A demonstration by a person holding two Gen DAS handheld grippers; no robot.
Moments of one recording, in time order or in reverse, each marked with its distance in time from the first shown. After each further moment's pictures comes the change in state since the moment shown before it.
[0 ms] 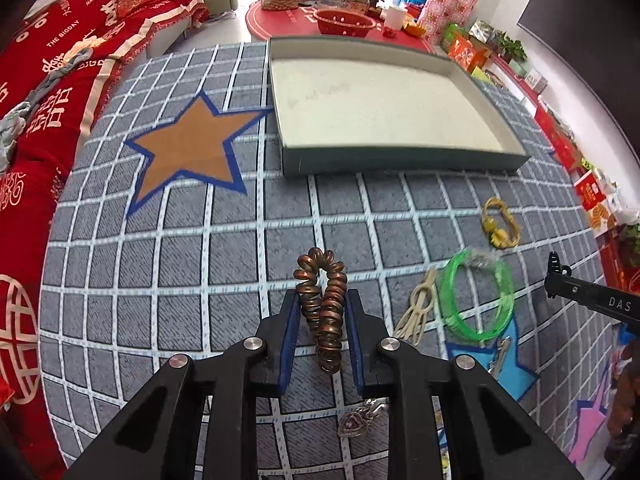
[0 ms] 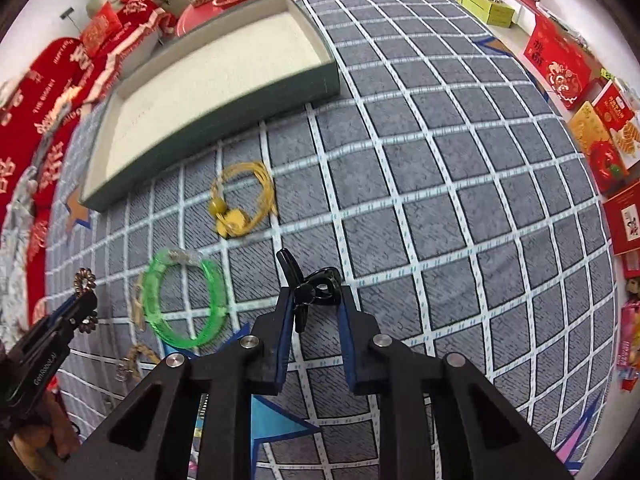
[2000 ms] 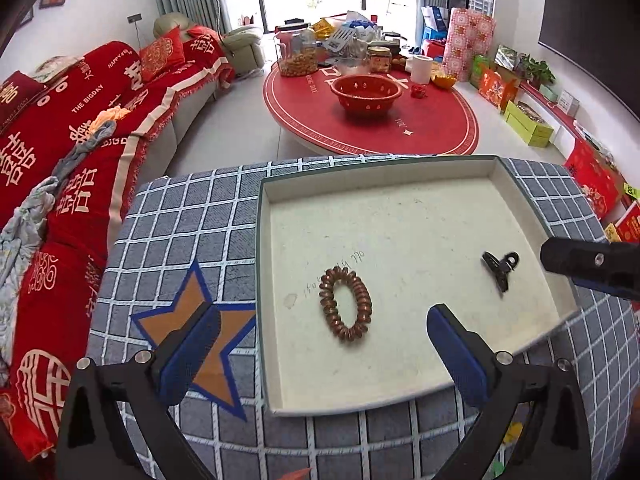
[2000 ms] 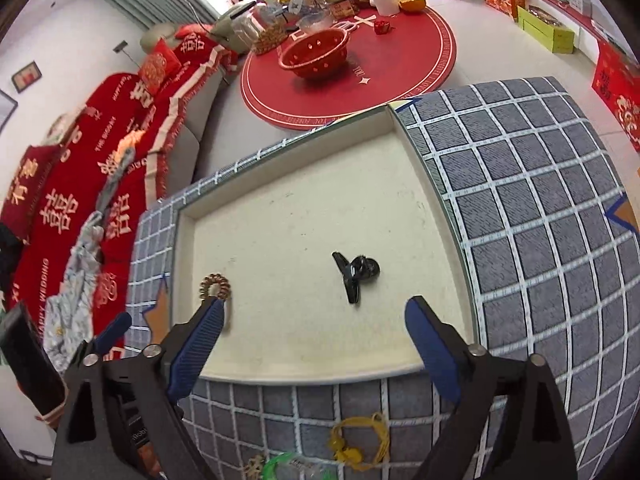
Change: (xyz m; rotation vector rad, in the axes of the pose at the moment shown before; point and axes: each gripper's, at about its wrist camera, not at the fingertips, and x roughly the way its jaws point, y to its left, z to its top) left arm 0.016 -0.035 0.126 0.049 -0.188 0.196; right arm 0.006 0.028 0.166 -0.025 -0.114 0.277
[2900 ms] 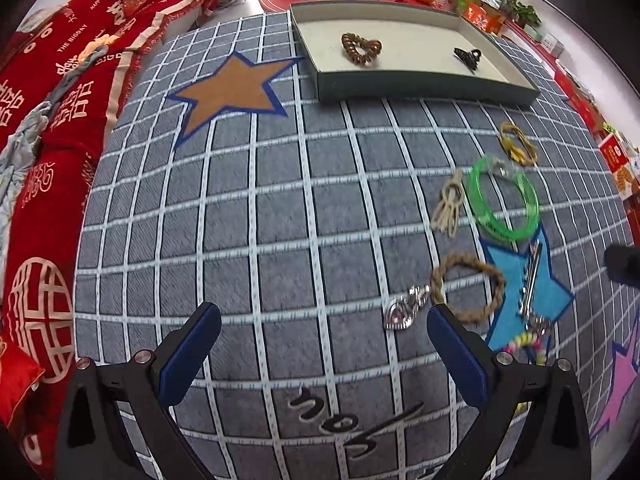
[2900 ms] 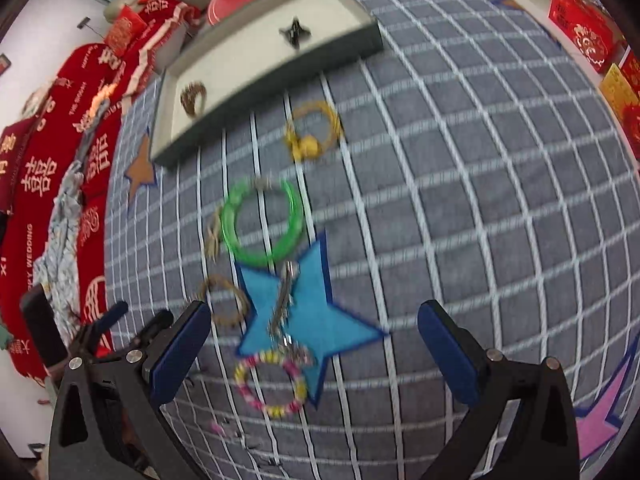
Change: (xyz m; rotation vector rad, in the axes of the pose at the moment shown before) left arm -0.056 0.041 -0.188 0.026 0.280 -0.084; right arm -0.046 -0.043 -0.213 0.074 0.210 -0.108
